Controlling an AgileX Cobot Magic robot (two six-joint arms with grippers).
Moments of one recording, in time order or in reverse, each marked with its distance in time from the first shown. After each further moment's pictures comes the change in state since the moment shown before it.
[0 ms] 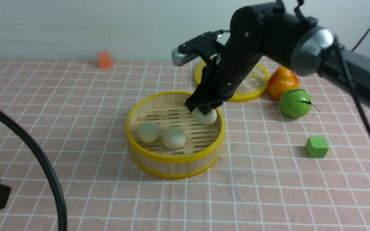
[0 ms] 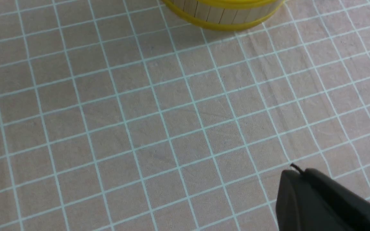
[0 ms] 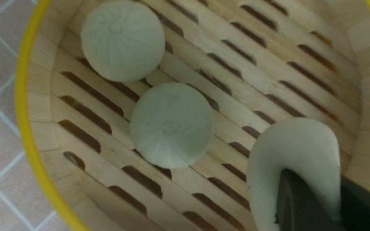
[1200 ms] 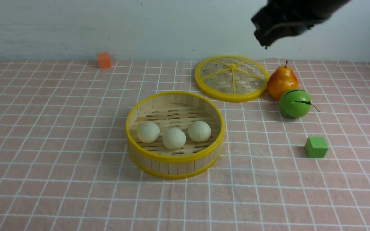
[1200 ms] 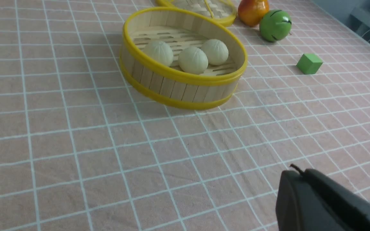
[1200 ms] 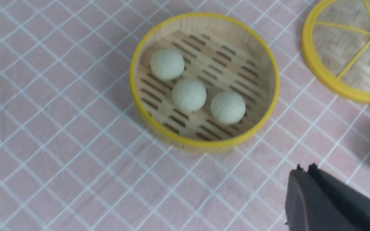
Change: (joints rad) right arm 0.007 -0.674 0.202 0.016 0.257 0.059; left arm 0.000 -0.679 0.551 -0.046 -0.404 -0.051
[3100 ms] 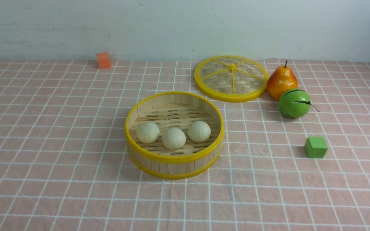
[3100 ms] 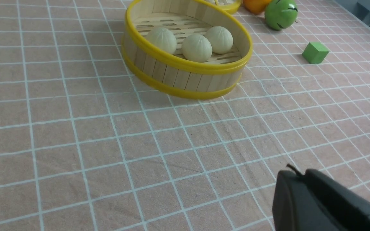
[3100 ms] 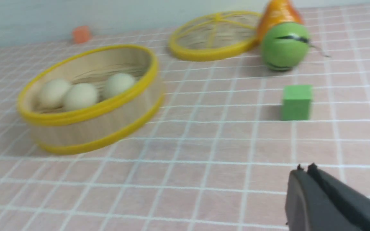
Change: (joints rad) right arm -0.362 -1.414 1.831 -0.067 -1.078 0.364; left arm 0.000 0.000 0.008 0.001 0.011 0.000
